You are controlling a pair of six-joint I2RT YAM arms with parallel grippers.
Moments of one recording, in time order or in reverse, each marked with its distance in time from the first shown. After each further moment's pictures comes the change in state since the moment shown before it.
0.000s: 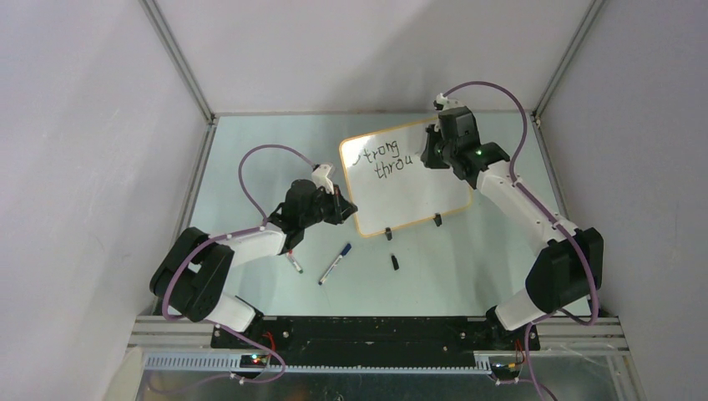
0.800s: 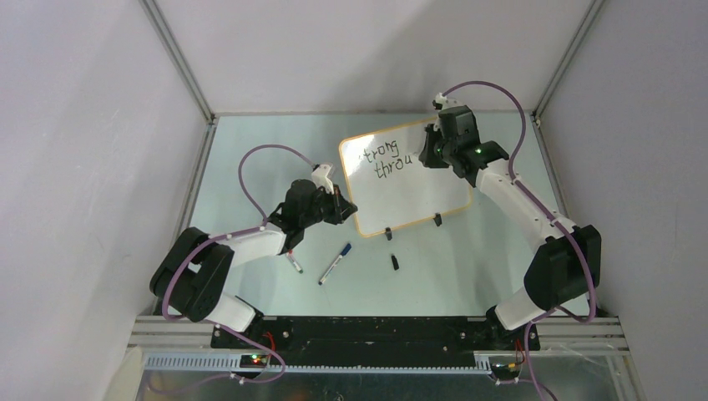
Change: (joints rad) left arm -0.001 0.000 0.000 0.000 0.000 0.000; right arm -0.004 0.019 0.011 0.010 -0.034 0.000
